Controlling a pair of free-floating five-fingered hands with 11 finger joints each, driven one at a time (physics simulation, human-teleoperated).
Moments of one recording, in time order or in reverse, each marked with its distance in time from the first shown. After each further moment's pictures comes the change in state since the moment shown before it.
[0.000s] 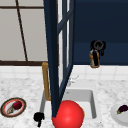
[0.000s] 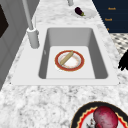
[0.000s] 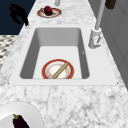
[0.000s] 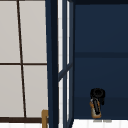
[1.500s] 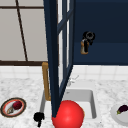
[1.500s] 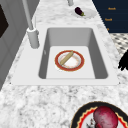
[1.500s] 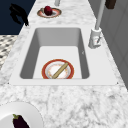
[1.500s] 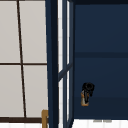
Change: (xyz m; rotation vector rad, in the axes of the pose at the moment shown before) left hand 0.000 0.000 0.000 0.000 0.000 0.000; right hand 0.047 -0.055 -0.200 -0.011 -0.106 -0.122
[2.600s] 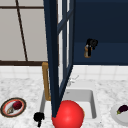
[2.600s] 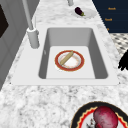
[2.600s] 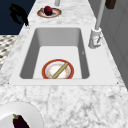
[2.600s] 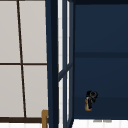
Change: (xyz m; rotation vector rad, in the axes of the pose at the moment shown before) left hand 0.000 0.000 0.000 0.000 0.000 0.000; right hand -0.044 0.038 -0.123 -0.088 -0.020 -0.030
